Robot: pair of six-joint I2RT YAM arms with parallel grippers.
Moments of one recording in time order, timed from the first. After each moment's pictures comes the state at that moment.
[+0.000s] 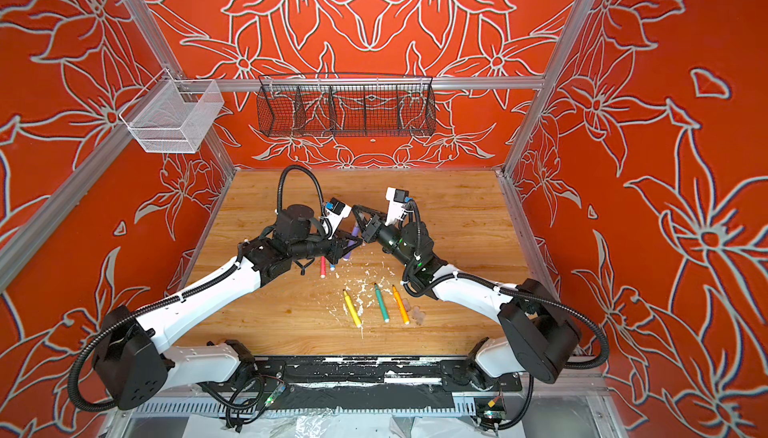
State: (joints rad) left arm -0.55 1.28 0.97 -0.18 0.40 -0.19; right arm 0.75 1.39 0.72 0.81 -0.09 0.84
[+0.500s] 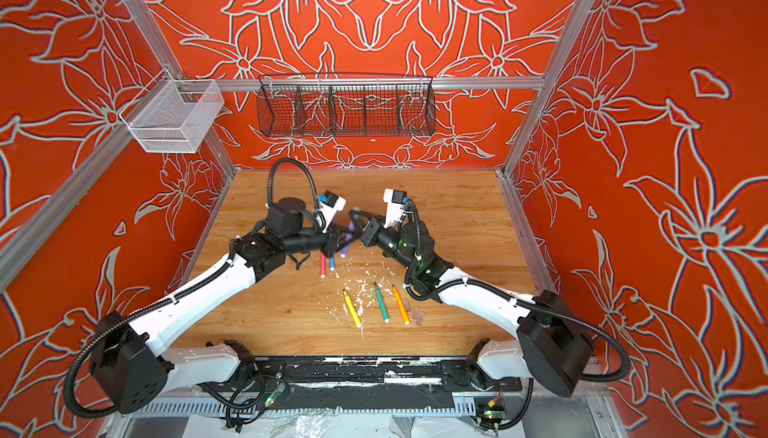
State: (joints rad) left arm -0.45 1.26 1.02 -0.13 0.37 -0.28; right arm 0.81 1.28 0.76 0.56 -0.15 0.84
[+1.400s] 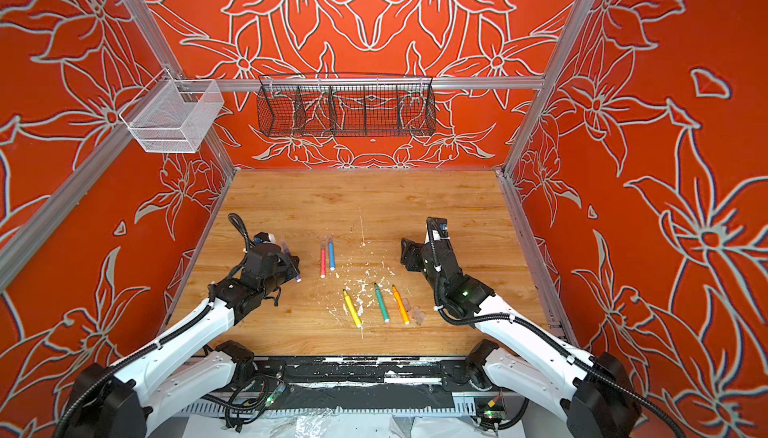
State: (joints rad) left arm -0.35 1.00 0.51 -0.26 -0.17 -0.80; right arm 0.67 0.95 0.58 -0.08 0.35 0.60
